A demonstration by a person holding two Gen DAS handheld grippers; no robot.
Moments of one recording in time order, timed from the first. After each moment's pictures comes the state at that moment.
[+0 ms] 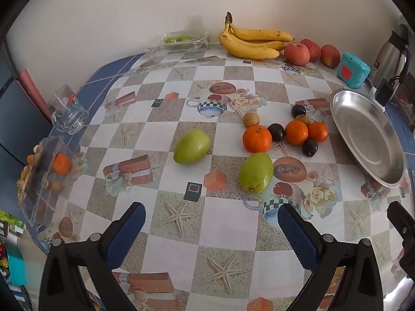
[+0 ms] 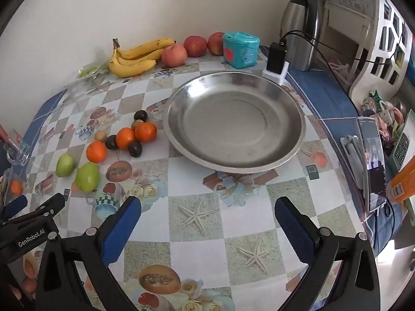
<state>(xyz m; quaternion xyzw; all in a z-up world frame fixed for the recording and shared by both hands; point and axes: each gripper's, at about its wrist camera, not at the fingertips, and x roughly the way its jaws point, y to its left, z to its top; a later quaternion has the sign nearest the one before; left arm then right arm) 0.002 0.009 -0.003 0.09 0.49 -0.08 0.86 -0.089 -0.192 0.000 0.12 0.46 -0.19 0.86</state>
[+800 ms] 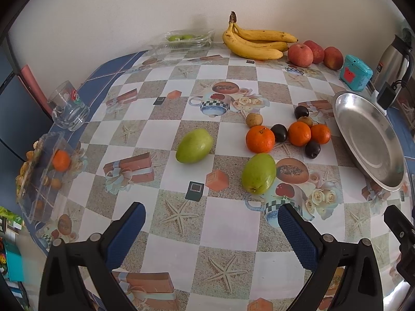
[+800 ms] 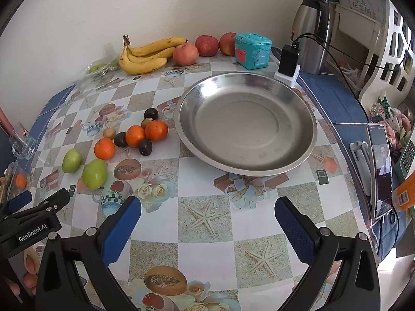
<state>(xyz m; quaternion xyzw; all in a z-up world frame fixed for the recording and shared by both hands) 0.004 0.013 -0.004 0.09 0.50 -0.07 0.86 -0.086 -0.190 -0.002 0.13 0.46 -0.17 0.86</state>
